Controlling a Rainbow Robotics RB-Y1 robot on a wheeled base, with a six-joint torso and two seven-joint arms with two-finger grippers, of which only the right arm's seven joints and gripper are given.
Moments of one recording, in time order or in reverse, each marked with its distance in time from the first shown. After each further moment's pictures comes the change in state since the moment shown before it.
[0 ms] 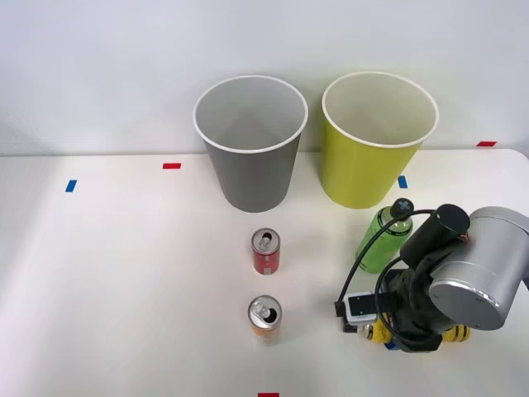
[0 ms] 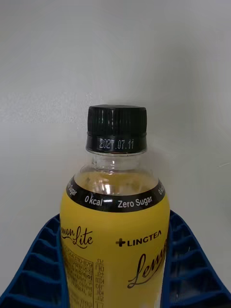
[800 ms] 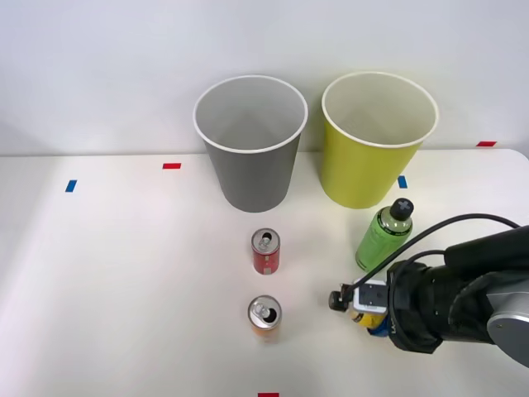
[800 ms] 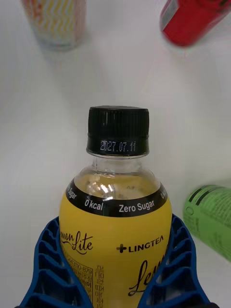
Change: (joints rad) arm 0.274 0.001 -0.240 -0.231 -0.005 -0.255 -0.046
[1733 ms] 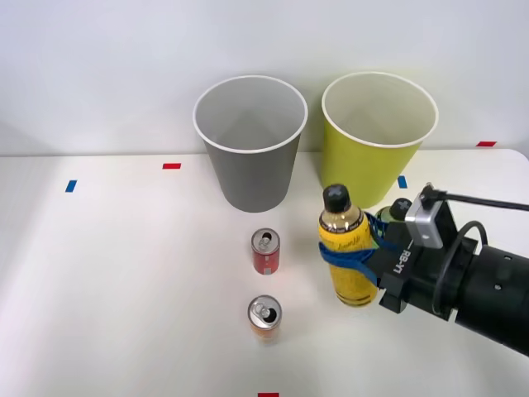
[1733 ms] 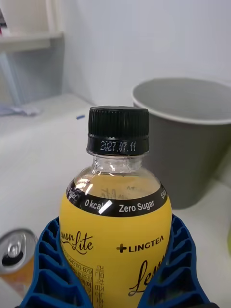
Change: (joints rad) arm 0.285 -0.007 -0.199 -0.086 -0.656 -0.820 0.044
